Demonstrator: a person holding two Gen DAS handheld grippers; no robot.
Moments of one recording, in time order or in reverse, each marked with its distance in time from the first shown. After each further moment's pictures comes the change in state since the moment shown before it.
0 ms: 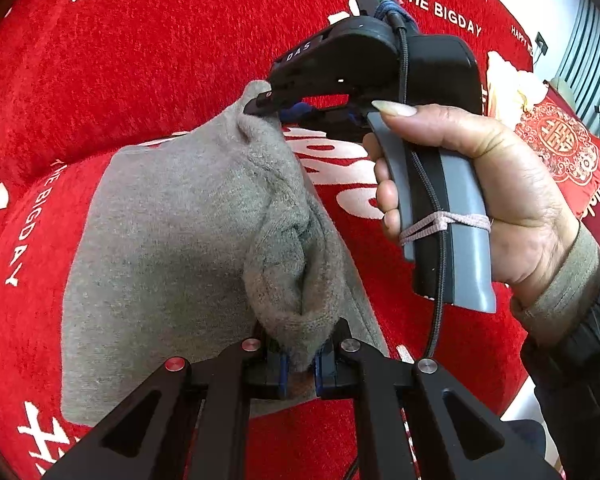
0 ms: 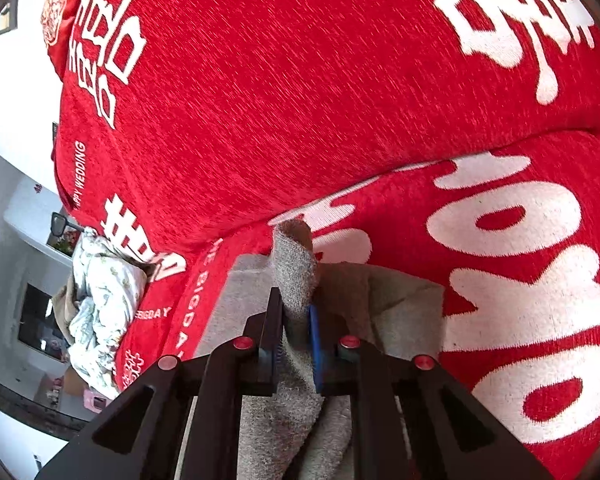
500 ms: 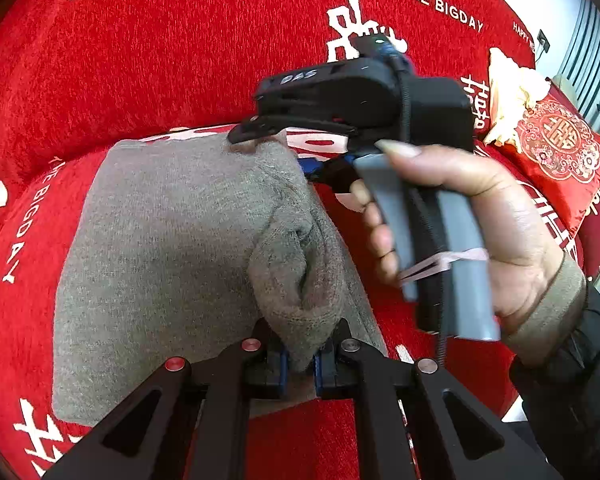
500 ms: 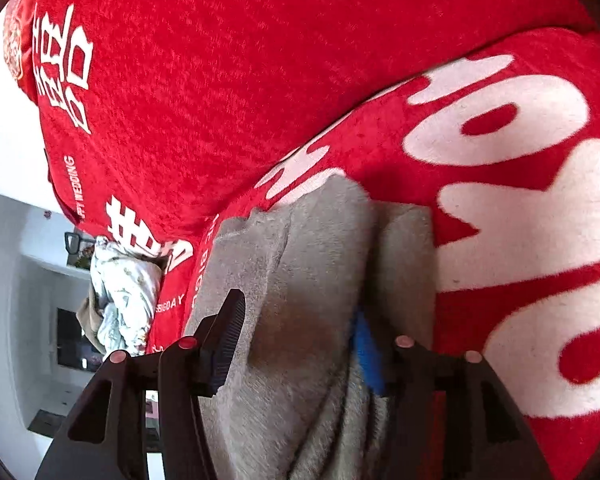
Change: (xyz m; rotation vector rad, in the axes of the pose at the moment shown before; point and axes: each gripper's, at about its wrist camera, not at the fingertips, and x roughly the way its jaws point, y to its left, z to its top) left arm 0.004 -0.003 -0.005 0.000 0.008 0.010; right arm 0.028 -0.034 -0.025 0.142 0.108 0.069
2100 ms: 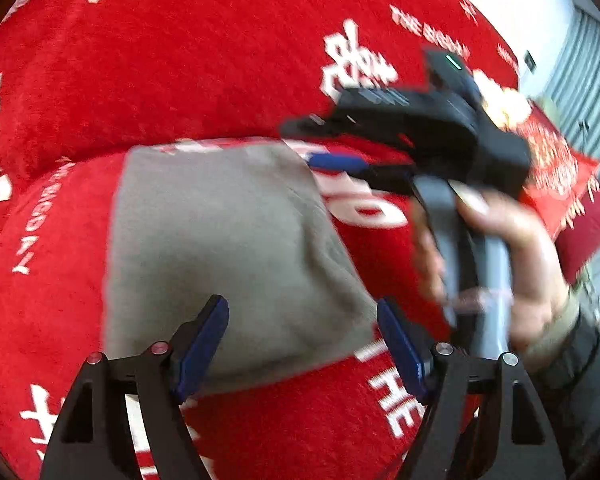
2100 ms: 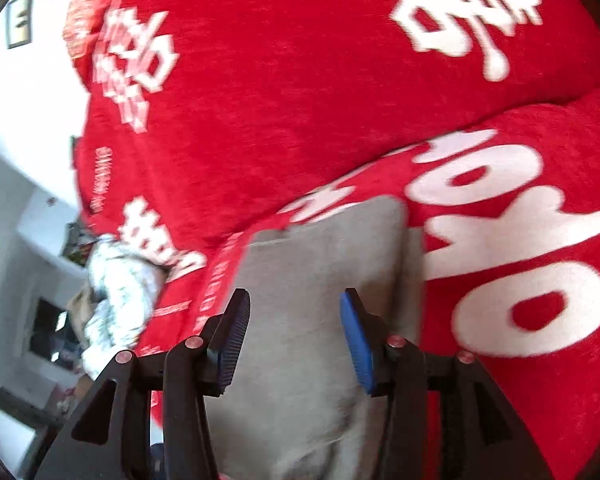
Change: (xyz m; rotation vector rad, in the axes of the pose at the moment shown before) left arm -0.053 0.029 -0.010 -0.052 -0.071 -0.048; right arm -0.070 0.040 -0.043 -0.126 -0.169 0.028
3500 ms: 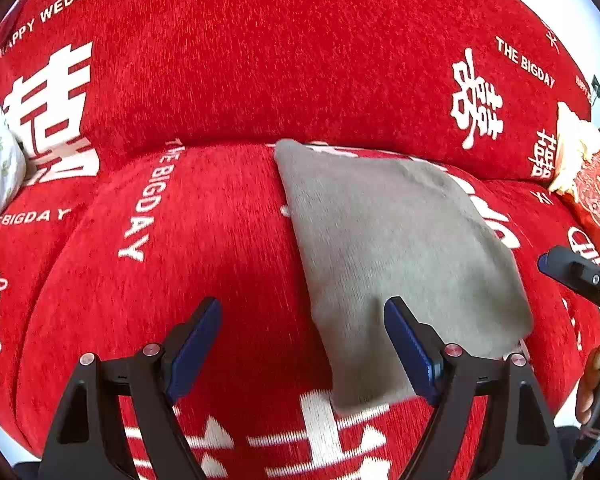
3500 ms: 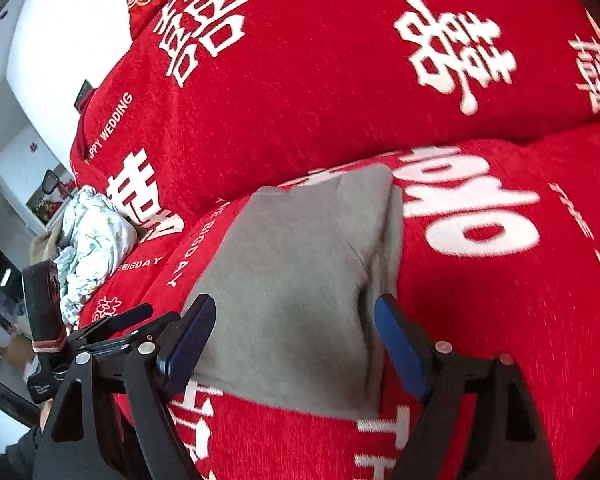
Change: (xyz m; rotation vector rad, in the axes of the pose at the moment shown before) left arm -0.014 0.104 -0.002 -0.081 -0.026 0.240; right arm -0.051 0.057 -0.098 -0.239 -0.089 -0.234
